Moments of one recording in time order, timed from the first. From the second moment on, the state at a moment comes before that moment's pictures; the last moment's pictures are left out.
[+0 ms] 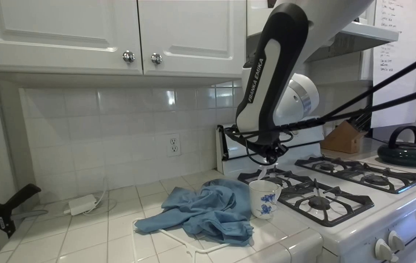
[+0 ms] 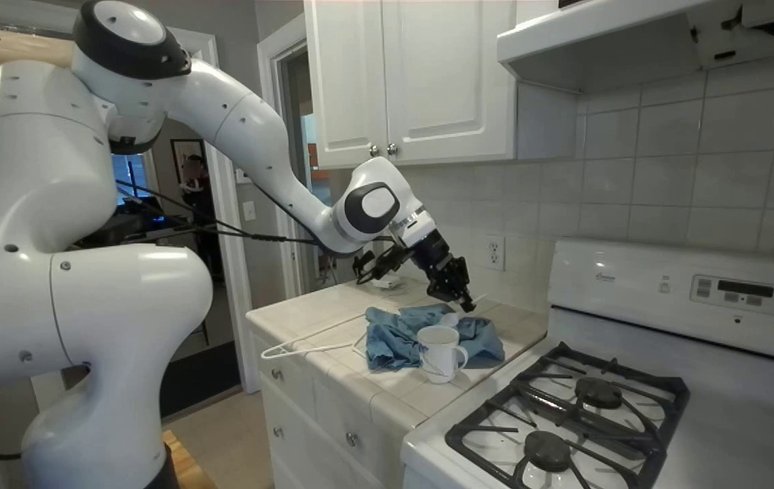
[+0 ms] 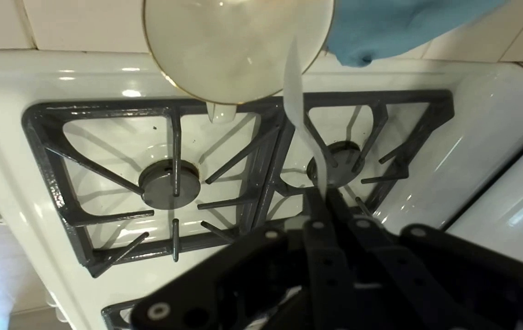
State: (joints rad) arm 1.33 0.62 -1.40 -2.36 0.20 2.79 1.46
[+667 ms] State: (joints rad) arm 1.33 0.56 -1.40 -2.36 0.20 2.73 1.46
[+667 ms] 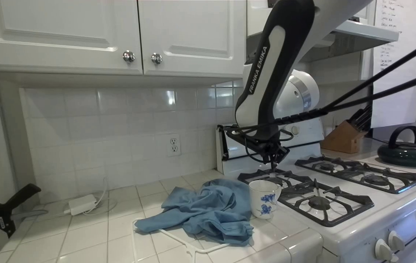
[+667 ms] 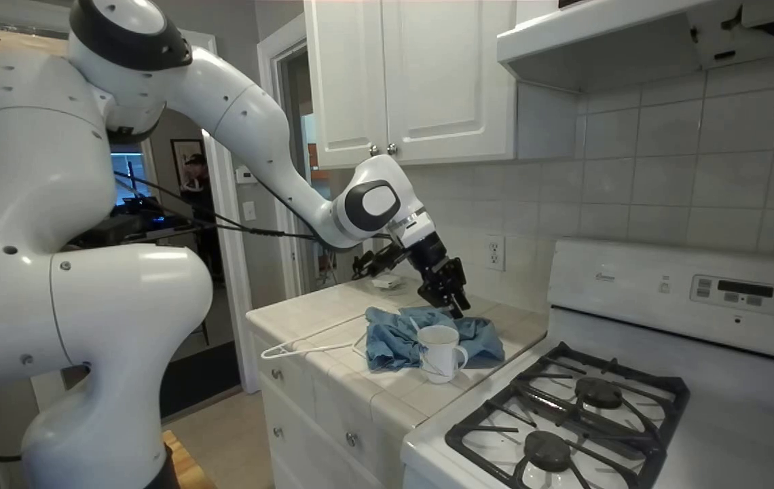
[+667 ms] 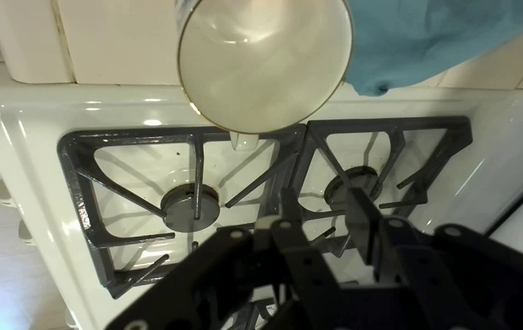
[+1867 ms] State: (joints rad) arm 1.74 0.21 -1.73 -2.28 0.20 2.72 1.24
